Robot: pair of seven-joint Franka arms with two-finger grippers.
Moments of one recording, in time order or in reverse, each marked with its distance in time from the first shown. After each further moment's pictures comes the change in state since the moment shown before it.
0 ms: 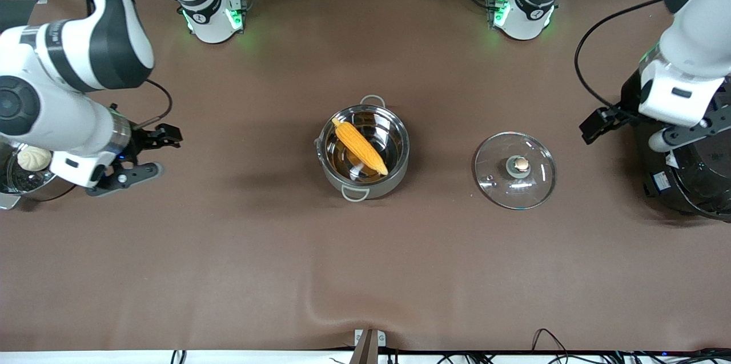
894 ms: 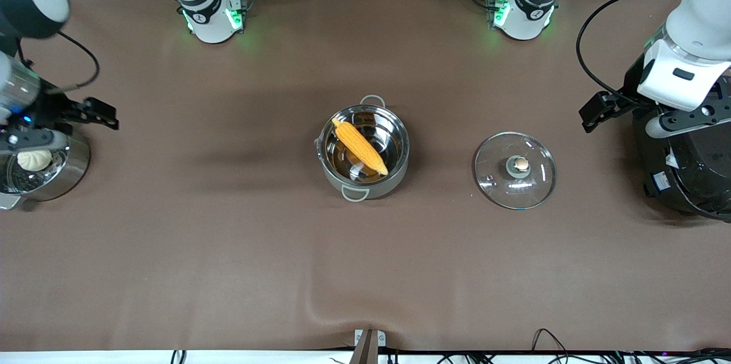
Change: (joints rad) left arm 0.002 -0.003 -0.015 0.040 -0.001 -0.052 0.110; right arm -0.171 -0.223 -0.002 -0.109 0.035 0.015 0.062
